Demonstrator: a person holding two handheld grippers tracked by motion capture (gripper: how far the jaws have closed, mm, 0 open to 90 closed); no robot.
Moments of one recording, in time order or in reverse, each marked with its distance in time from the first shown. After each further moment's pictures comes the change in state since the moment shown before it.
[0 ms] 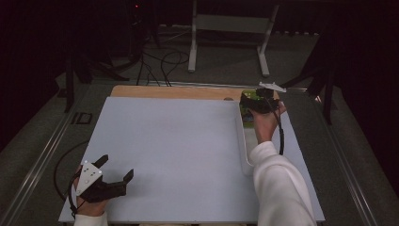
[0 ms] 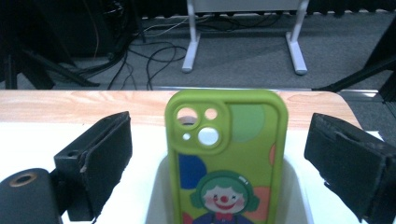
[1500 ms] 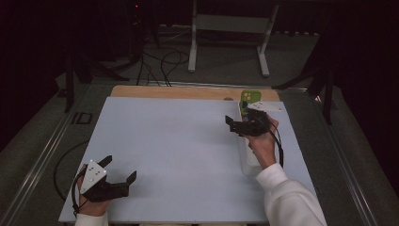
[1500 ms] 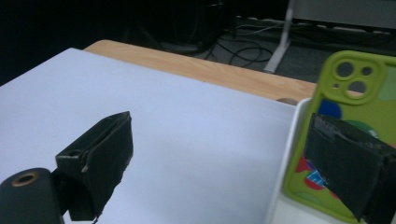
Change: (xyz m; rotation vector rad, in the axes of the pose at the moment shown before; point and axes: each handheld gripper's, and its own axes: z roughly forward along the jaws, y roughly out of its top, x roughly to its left) left arm -0.004 0.001 0.005 0.048 -0.036 0.019; right arm 0.041 -0.037 -0.074 -0.013 0.363 -0.177
